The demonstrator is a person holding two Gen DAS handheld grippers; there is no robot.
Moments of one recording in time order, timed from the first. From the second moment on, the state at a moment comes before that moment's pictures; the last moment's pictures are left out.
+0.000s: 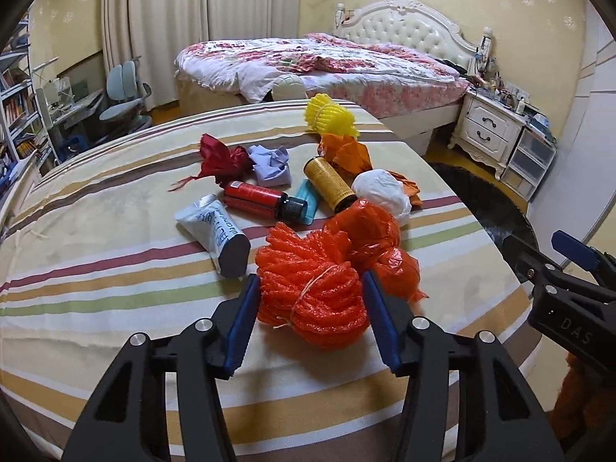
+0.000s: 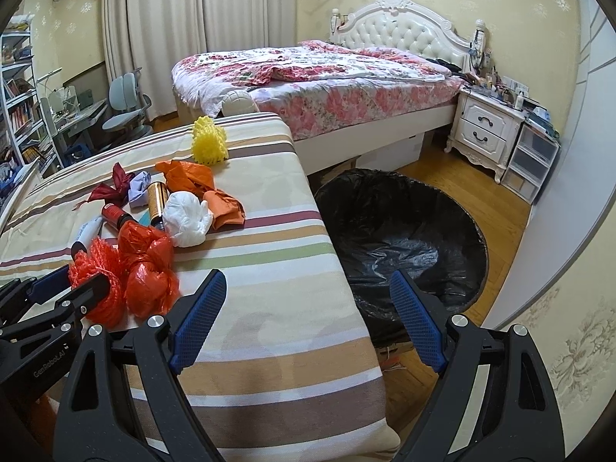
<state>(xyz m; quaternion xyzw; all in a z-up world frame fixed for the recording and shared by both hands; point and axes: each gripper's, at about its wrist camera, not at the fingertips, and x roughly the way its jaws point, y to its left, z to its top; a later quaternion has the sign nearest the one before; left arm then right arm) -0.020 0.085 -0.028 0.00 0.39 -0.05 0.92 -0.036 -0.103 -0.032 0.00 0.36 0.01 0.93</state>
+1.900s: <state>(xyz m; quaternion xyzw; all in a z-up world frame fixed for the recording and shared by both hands) -0.048 0.146 -0.017 0.00 0.36 0.02 0.93 -0.035 -0.013 -0.033 -0.06 0.36 0.11 0.92</state>
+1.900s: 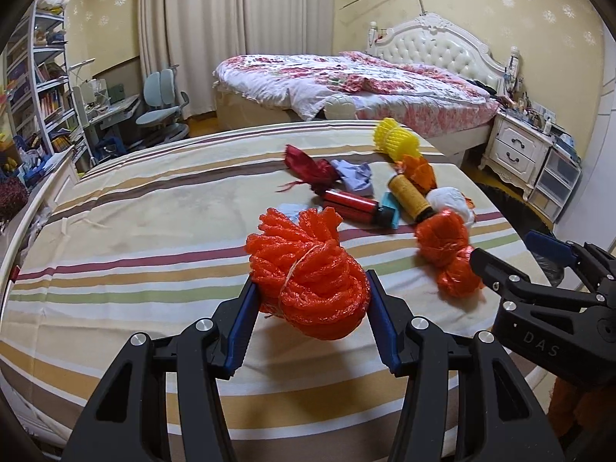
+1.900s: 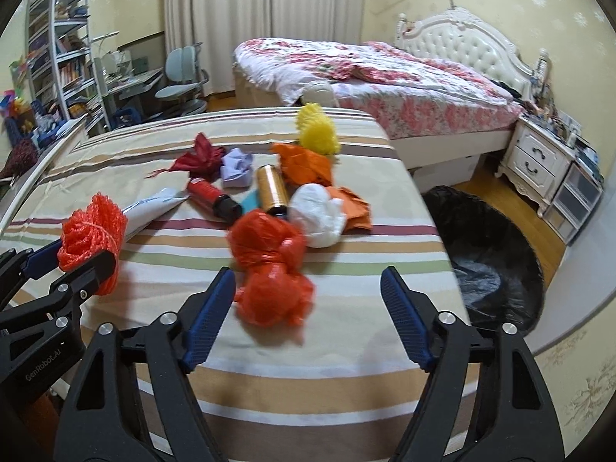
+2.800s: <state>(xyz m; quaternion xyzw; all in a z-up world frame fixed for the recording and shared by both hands) -0.059 0.127 -0.001 -0.01 0.33 -0.03 0.94 -0.051 -0.035 -0.011 -0.04 0.34 0.12 0.93</state>
